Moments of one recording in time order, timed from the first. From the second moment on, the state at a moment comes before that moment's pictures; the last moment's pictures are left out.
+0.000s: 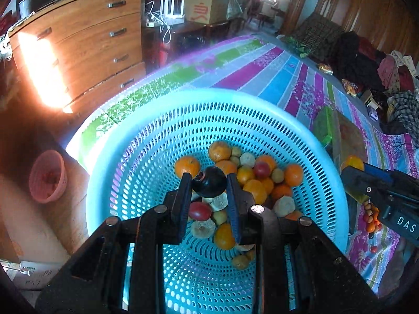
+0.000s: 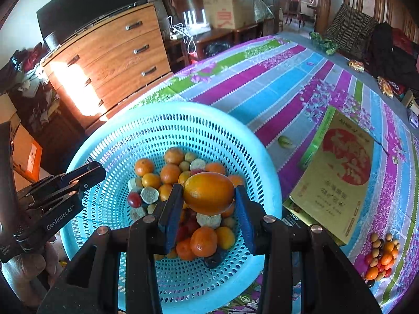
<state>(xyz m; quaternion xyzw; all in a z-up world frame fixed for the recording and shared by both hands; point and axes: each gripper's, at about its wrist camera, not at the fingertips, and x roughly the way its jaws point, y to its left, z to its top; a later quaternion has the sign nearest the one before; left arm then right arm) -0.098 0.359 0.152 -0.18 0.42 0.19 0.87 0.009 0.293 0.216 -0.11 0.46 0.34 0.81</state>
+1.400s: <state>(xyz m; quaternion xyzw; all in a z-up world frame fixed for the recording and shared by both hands) -0.097 0.367 0.134 -0.19 0.44 0.19 0.85 0.011 0.298 0.199 -0.12 0.48 0.34 0.80</state>
